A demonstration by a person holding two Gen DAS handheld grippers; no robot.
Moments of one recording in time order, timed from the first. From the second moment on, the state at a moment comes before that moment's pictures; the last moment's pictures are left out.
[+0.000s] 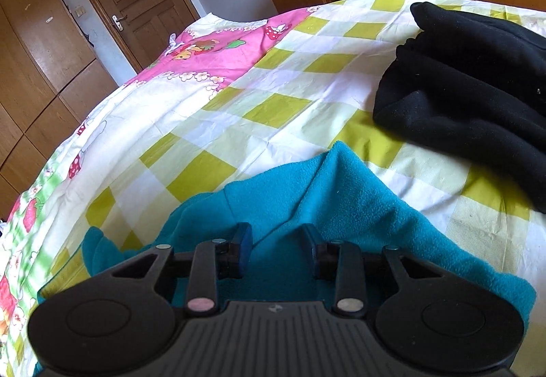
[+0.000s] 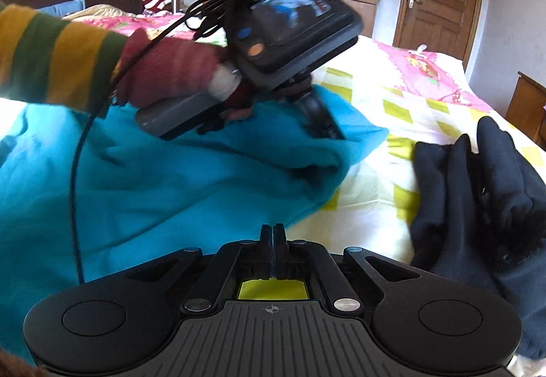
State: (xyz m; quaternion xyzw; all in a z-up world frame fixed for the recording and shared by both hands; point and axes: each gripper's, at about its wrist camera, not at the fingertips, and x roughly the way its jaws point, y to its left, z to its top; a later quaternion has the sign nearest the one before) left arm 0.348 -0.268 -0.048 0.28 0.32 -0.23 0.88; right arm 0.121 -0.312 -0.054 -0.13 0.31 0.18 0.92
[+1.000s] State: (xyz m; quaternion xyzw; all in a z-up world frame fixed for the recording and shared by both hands) left arm 0.292 -0.074 -0.031 0.16 0.30 -0.03 0.94; right arm 0.133 -0.327 -0.030 -0.14 0.30 0.09 0.94
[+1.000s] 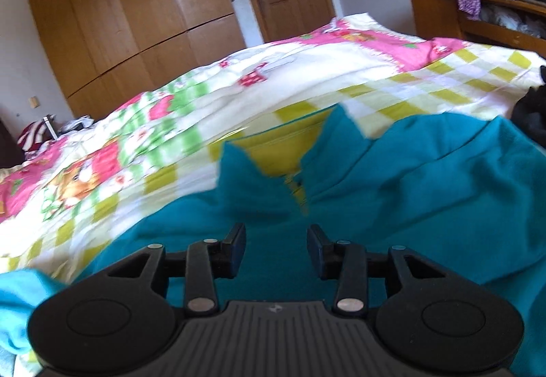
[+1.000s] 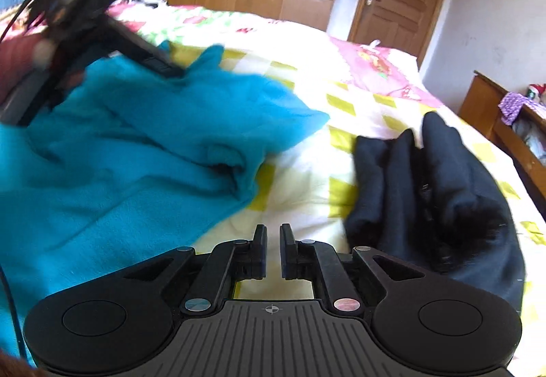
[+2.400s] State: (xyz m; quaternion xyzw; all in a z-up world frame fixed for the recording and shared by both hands) left arm 0.237 0.074 -0.067 -0.02 0.26 0.03 0.96; right arm 0.370 -0.016 -0.038 -0.19 0.37 0.34 0.84
